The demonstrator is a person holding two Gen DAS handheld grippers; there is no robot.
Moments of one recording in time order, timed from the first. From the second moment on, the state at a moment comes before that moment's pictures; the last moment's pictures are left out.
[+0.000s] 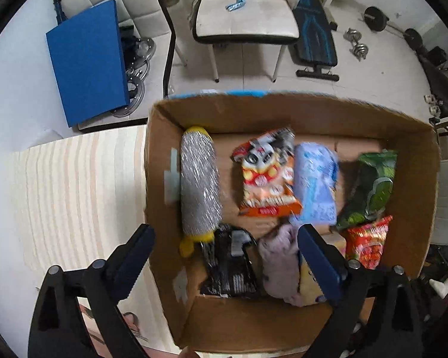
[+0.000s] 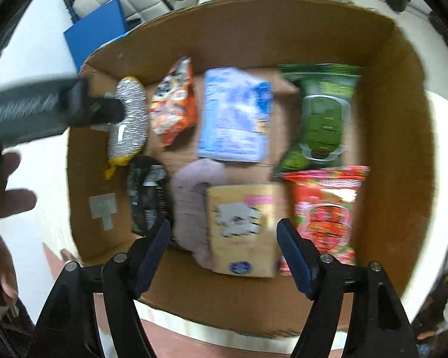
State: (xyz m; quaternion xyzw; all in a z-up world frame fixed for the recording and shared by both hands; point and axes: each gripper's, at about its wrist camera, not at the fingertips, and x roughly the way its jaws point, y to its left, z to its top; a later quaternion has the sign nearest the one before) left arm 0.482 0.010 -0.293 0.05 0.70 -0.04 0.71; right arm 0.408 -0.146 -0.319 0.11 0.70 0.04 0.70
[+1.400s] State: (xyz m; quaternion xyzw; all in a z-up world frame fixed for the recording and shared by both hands) left arm 0.271 0.004 -0.135 0.03 0.53 -0.01 0.84; right arm 0.257 -0.205 -0.145 0.04 0.56 -0.04 0.82
